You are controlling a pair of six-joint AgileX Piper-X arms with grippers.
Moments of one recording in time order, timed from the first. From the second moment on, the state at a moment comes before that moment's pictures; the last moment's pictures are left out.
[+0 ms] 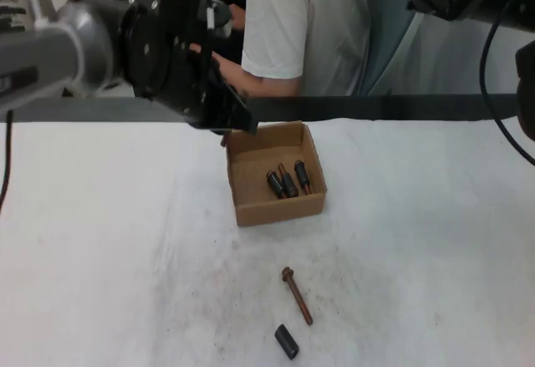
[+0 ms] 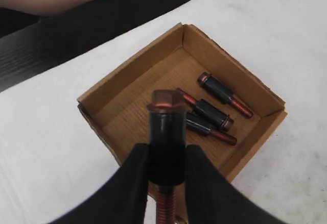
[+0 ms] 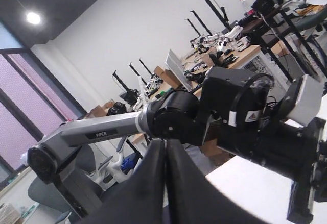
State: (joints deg) left arm -22.6 99.5 -75.8 28.3 11.6 9.8; right arm 8.1 90.3 -57.5 -68.3 -74.6 77.5
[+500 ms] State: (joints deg) left arm -23.3 104.6 -76.5 28.4 11.9 13.7; right arm 8.0 90.3 -57.5 -68.8 -74.8 78.5
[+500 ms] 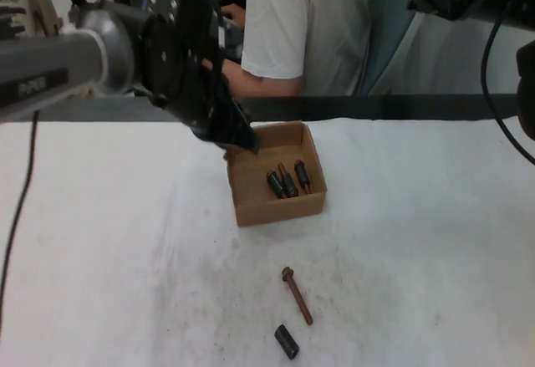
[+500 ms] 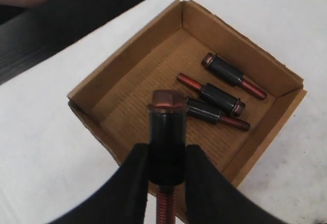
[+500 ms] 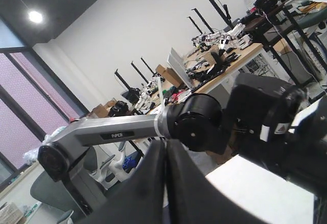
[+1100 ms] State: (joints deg) left arm -25.6 114.8 -76.8 20.6 12.5 11.8; right arm 8.0 90.3 -57.5 -76.3 -74.8 82.9
